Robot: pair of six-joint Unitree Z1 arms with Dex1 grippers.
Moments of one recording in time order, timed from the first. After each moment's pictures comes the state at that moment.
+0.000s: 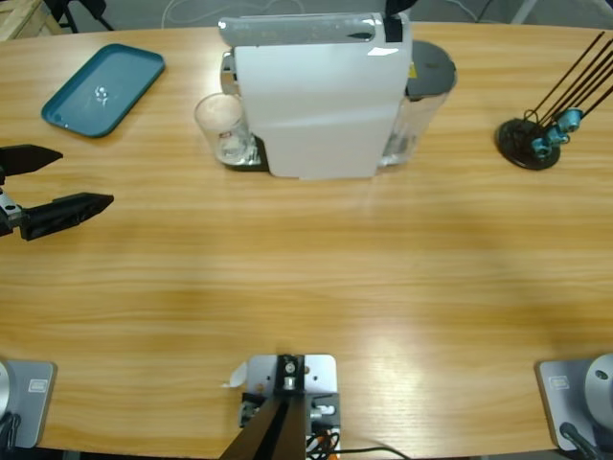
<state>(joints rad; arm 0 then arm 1) -0.95 1.05 -0.60 0.22 0.18 -0.08 0.58 1.92 -2.01 1.10 0.07 -0.13</state>
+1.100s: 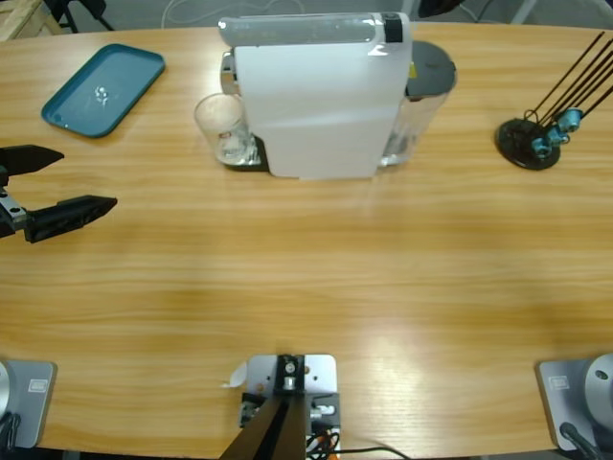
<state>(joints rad) -0.95 1.06 -0.60 0.22 0.18 -0.08 0.58 1.71 -1.85 1.09 0.08 -0.12</state>
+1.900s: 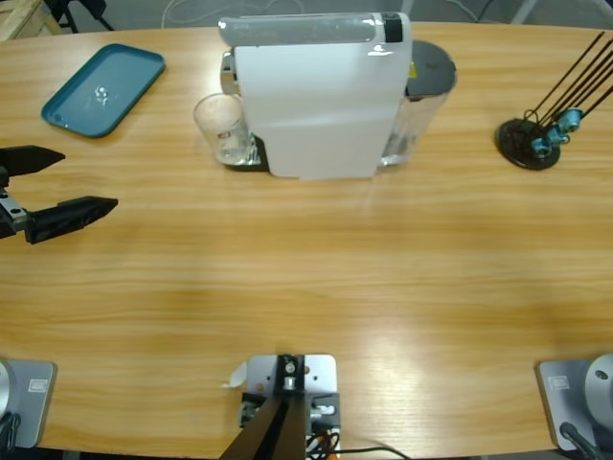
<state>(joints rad) -0.95 1.06 -0.60 0.22 0.18 -0.08 0.58 1.70 -1.89 1.10 0.09 -0.11</state>
